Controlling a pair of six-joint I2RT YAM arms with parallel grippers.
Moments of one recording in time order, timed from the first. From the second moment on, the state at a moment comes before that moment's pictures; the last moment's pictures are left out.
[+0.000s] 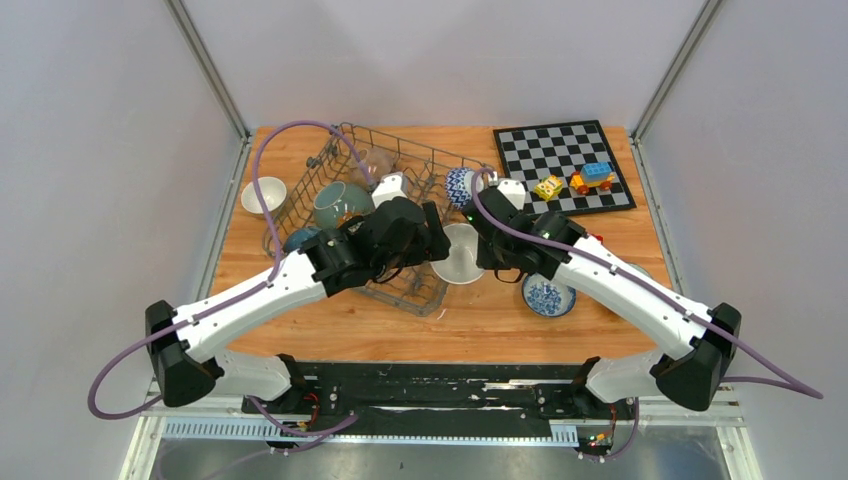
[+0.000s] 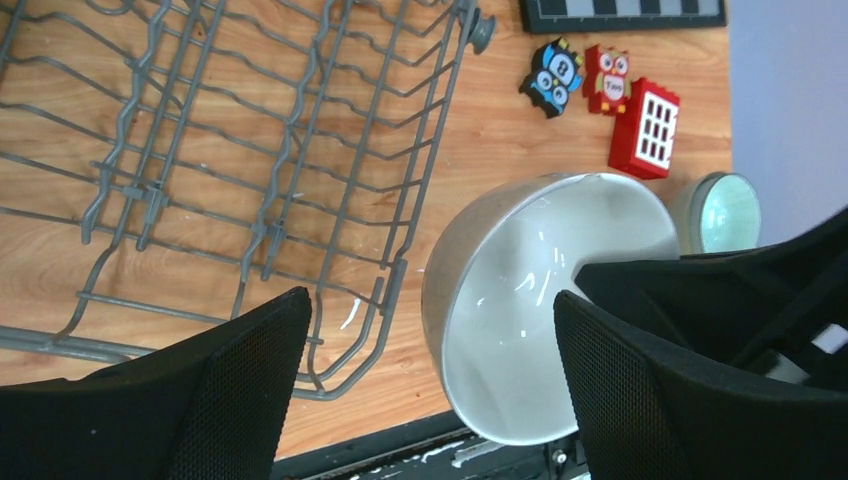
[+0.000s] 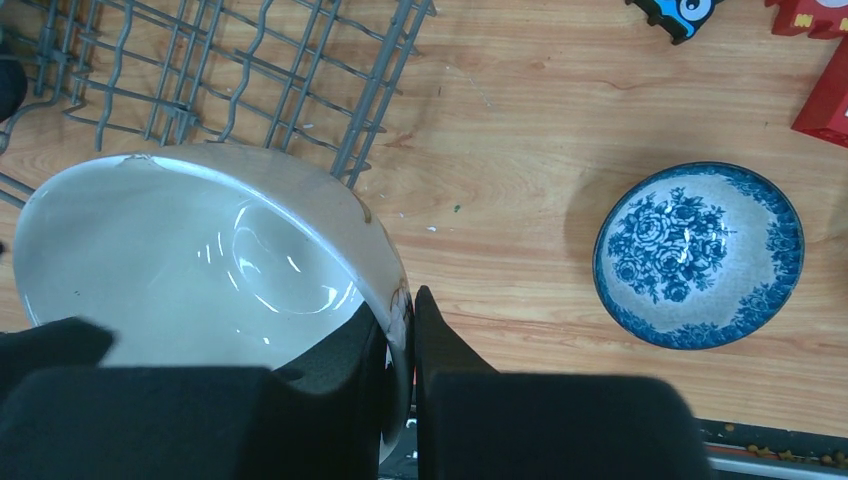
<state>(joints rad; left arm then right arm) -0.98 1.27 1.24 -0.64 -0.43 -0.92 0.88 1.31 1.33 -0.98 0.39 0.75</state>
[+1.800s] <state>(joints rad) -0.64 1.26 1.20 -0.64 -0.28 -0.60 0.88 1.18 1.43 -0.93 0.27 0.52</state>
